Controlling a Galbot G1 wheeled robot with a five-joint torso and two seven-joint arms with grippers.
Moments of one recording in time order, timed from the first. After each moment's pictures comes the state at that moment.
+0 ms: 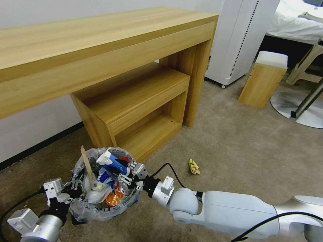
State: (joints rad) left arm 1.87 -1.30 -0.87 -2.32 -0.73 0.26 -0.02; right arm -0.36 1.00 -1.02 1.81 0.73 0.33 0.27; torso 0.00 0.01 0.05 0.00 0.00
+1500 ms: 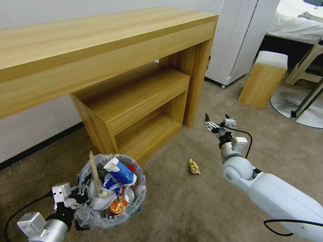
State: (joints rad) left arm 1.91 -1.28 -0.82 -2.34 -0.65 0.25 0.03; right arm -0.70 0.75 -0.26 1.66 0.83 0.29 0.58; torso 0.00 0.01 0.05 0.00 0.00
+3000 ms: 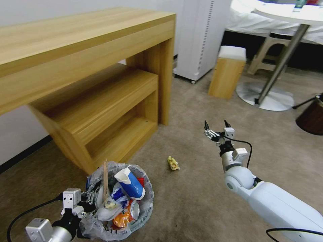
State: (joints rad) left arm 1.98 -1.24 -0.79 -2.35 -0.54 0.23 0.09; right arm -0.77 0.78 -0.25 1.57 0.72 0.47 0.45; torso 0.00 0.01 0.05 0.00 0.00
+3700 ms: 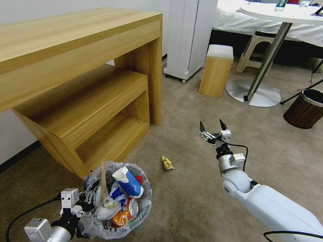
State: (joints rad) left arm 1.97 -1.26 -0.80 -2.34 -0.55 0.23 0.09; right arm -0.78 0.79 -0.27 1.58 0.68 0.53 0.43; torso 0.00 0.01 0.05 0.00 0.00
